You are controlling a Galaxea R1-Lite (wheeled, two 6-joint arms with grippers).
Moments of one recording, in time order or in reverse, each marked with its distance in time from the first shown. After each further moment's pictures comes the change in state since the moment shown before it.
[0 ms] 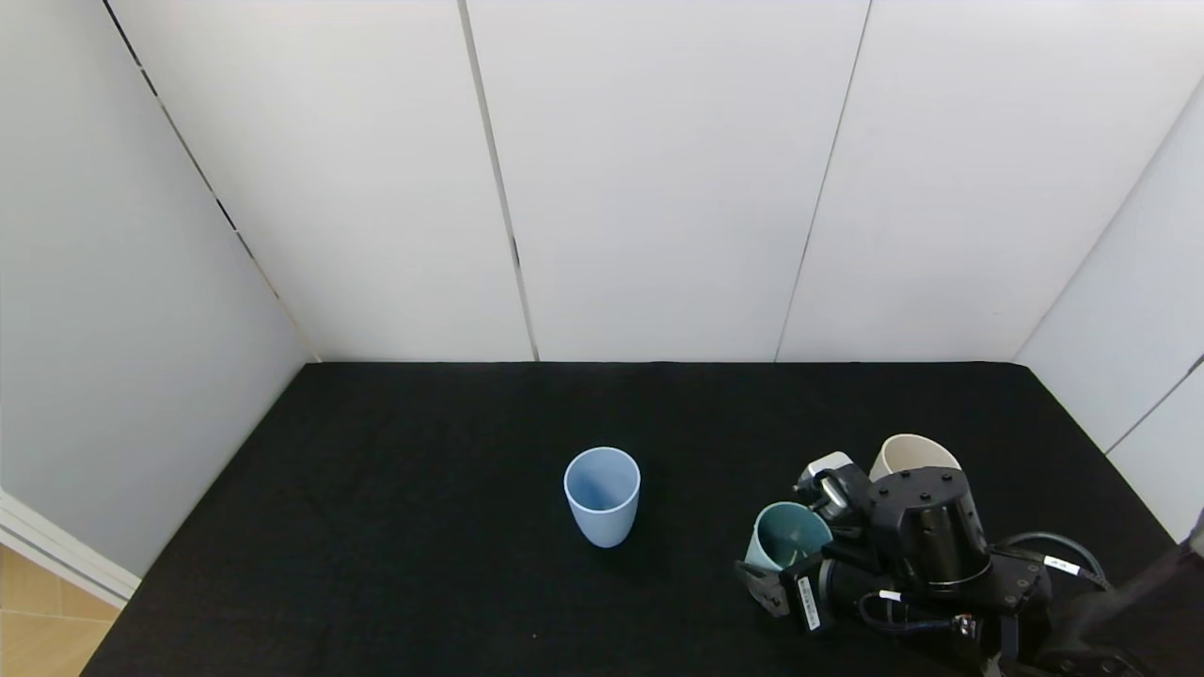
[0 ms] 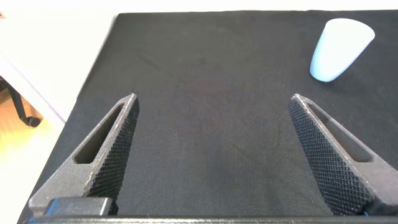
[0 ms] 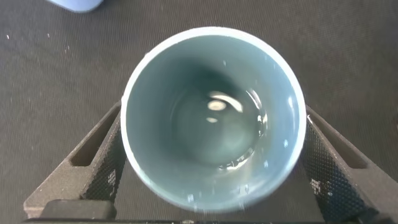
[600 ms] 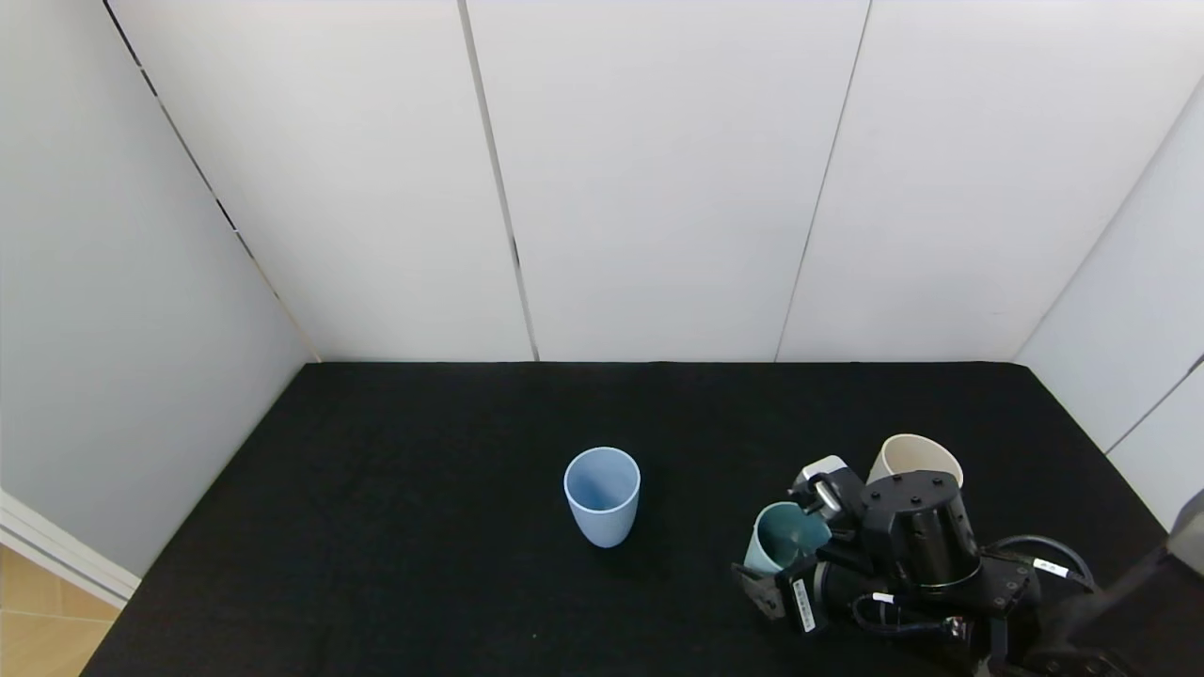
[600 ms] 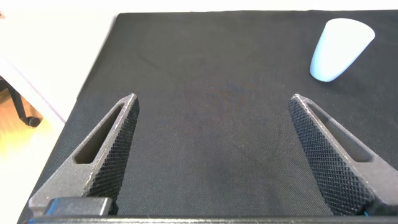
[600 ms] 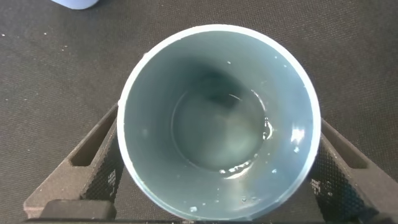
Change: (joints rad) left arm 0.000 0.000 0.000 0.000 0.000 0.000; right arm 0.003 0.025 -0.002 -0.017 -0.001 0.001
